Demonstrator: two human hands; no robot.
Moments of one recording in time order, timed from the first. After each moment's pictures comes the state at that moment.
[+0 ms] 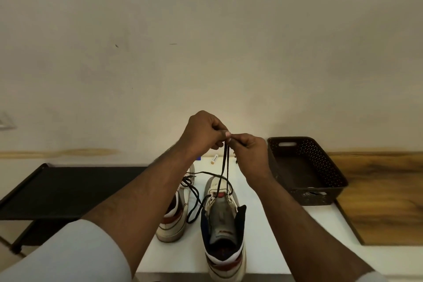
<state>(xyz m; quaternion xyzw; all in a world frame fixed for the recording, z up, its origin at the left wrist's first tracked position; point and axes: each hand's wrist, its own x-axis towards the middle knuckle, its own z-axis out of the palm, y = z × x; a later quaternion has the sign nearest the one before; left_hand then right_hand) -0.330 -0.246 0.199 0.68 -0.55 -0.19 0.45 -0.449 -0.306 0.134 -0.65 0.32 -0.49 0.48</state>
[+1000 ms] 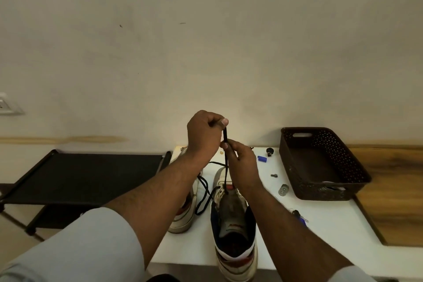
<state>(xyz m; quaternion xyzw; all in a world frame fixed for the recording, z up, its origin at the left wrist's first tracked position) -0.318 -0.265 0.141 0.70 -0.41 -0.06 0.58 -0.405 -0.299 0.060 -0.70 0.37 -0.42 0.44</state>
